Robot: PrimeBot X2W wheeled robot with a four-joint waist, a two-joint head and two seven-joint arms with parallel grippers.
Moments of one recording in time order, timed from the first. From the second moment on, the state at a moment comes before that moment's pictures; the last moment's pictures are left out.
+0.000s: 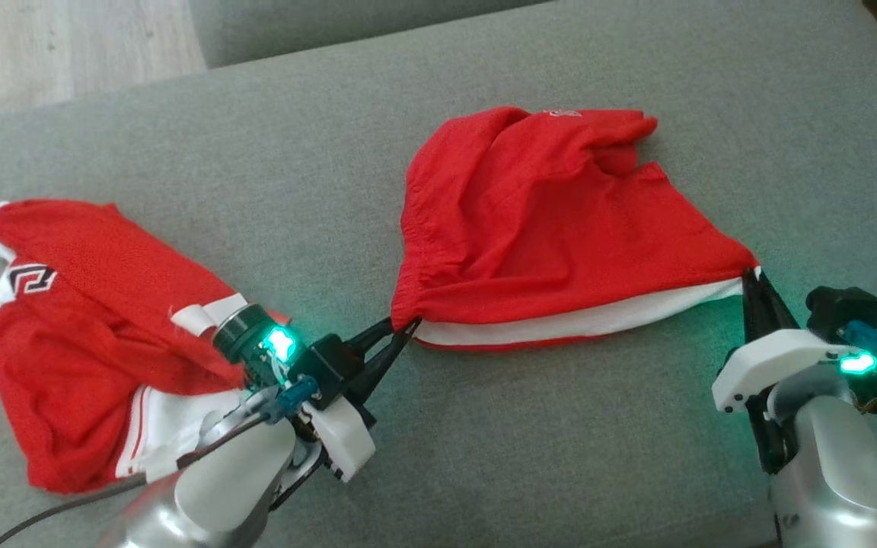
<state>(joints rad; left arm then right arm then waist) -0.55 0.27 -0.92 0.56 -0.30 -0.13 -0.21 -0.36 -0.05 -0.17 0.69 -0.02 0.13 -0.11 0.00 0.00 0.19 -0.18</state>
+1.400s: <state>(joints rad) -0.77 0.40 -0.83 0.38 -0.51 -0.08 -0.01 -0.50 -0.18 -0.01 0.35 0.01 0.13 0.01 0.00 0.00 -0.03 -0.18</state>
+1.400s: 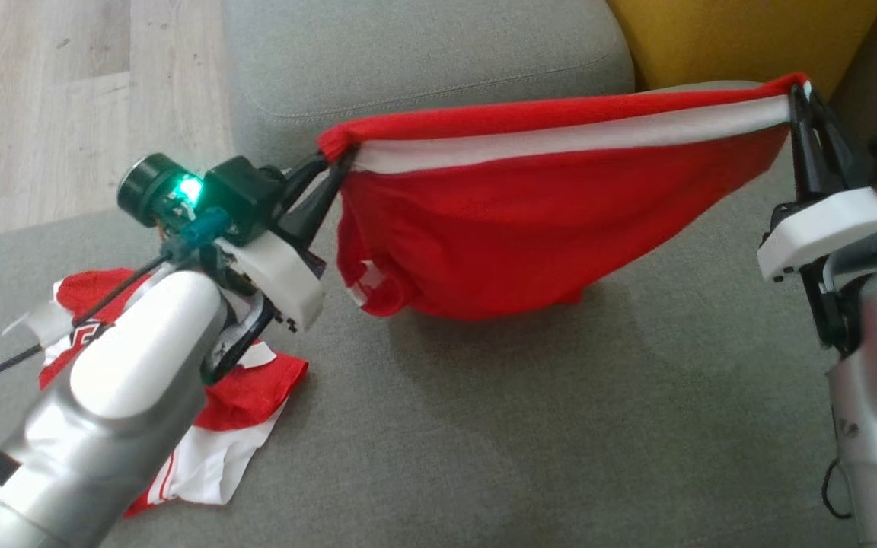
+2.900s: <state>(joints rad) -1.21 0.29 -0.97 0.87 -0.50 -0.13 -0.14 -1.17 -0.15 0.16 1.20 -0.12 0.13 -0.19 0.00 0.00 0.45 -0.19</state>
